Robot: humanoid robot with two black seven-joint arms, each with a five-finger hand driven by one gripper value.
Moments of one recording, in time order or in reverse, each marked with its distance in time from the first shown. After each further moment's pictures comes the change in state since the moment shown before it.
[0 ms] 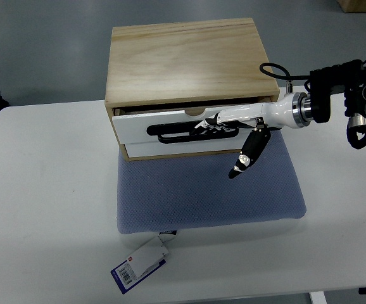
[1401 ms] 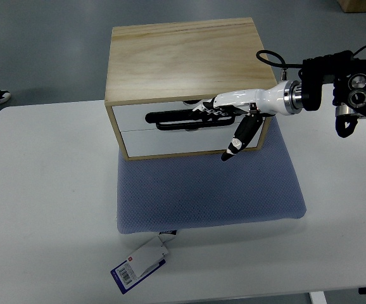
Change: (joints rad) left arm 0.000 0.000 0.000 0.000 0.000 0.000 0.000; right arm -0.002 0.102 0.064 -0.140 -0.099 0.000 0.031
